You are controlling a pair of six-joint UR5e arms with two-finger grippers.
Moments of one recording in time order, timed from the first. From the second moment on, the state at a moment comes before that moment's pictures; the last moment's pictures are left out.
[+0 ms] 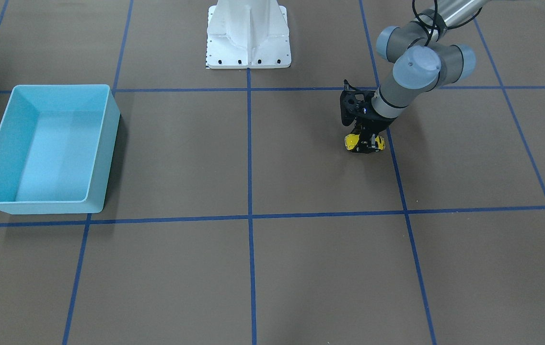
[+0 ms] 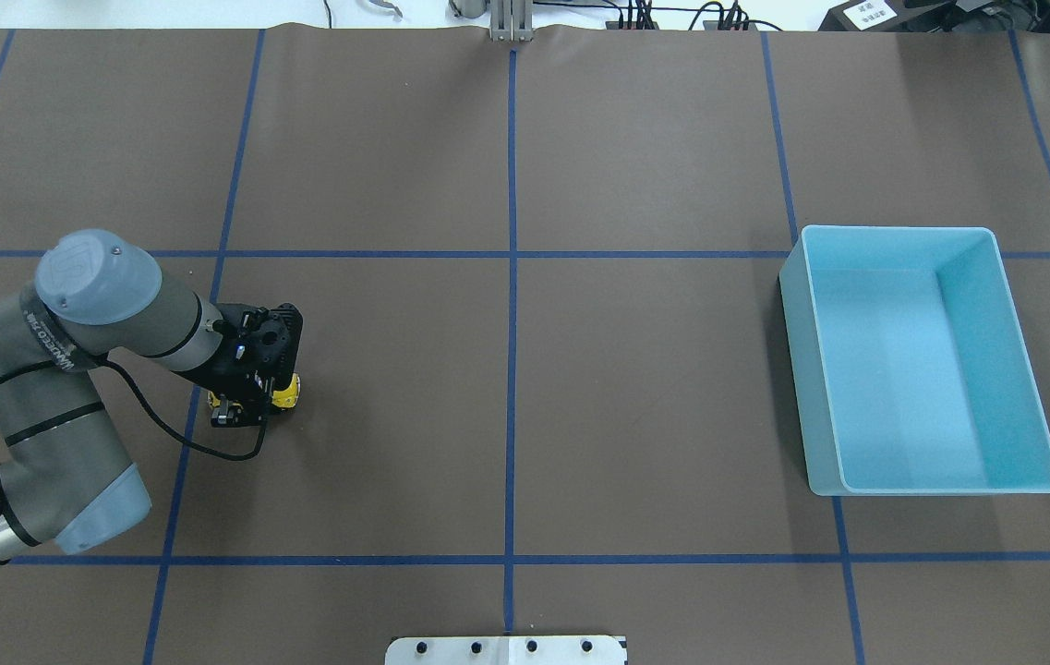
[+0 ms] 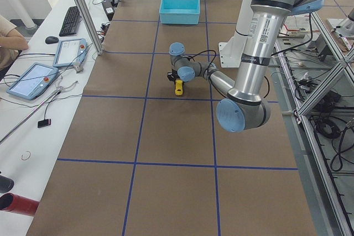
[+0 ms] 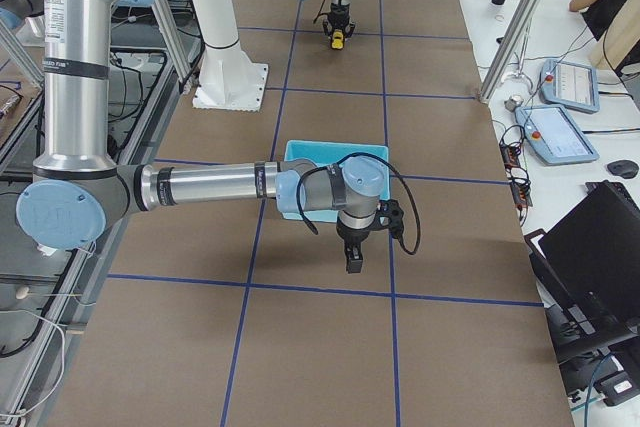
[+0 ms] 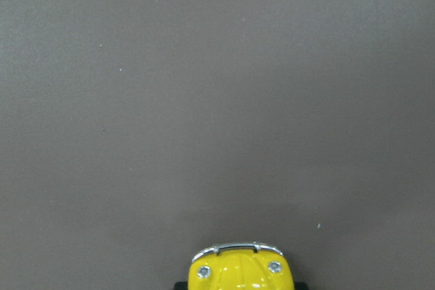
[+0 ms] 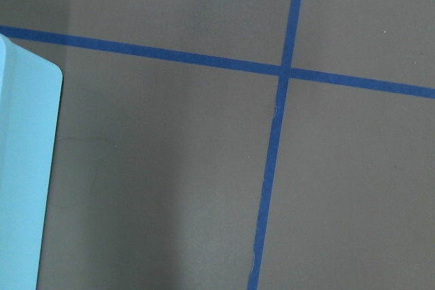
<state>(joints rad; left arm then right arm) -0.62 -1.83 -1.72 -1.98 -2.07 0.46 1.42 -1.66 1.74 -1.56 2.29 0.04</state>
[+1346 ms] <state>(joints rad) -0.63 -1.78 -1.73 -2.05 -2.08 0.46 1.41 -1.66 1.74 -1.56 2.29 0.04</state>
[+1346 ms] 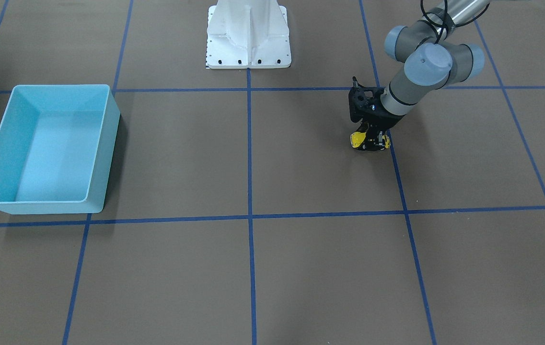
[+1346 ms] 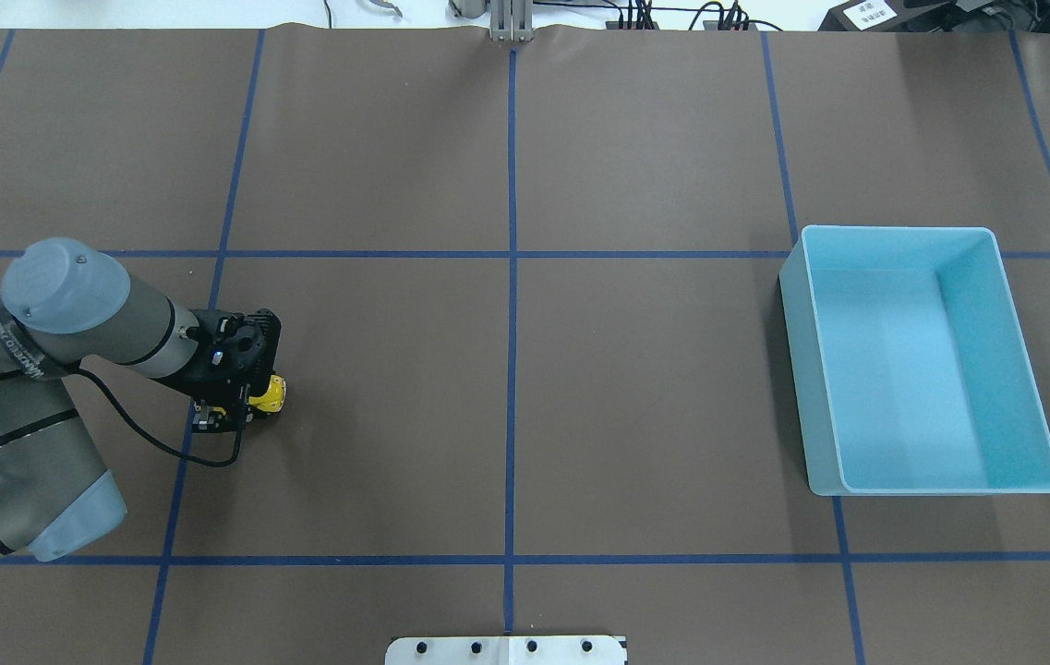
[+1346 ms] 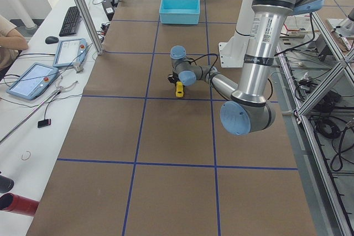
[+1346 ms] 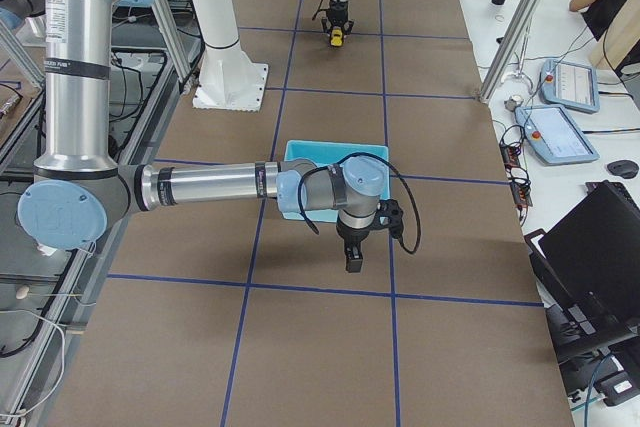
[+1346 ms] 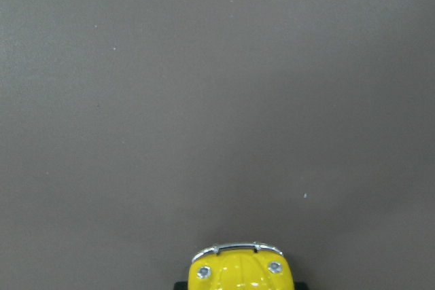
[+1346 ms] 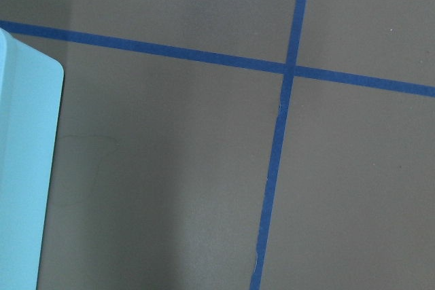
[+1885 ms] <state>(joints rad) -0.63 -1.76 -1.74 -2.08 -2.09 0.46 1.41 -1.66 1.74 -1.56 2.29 0.04</state>
